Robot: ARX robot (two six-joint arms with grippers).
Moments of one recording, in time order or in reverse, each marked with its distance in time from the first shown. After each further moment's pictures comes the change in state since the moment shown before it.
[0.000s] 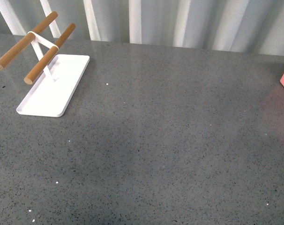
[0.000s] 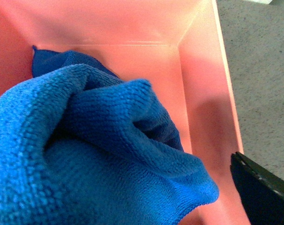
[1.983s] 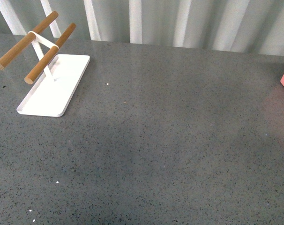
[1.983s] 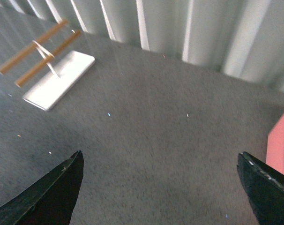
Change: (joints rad) left arm 0.000 0.000 0.000 0.000 0.000 0.000; right arm 0.591 -1.045 -0.746 0.264 0.063 0.338
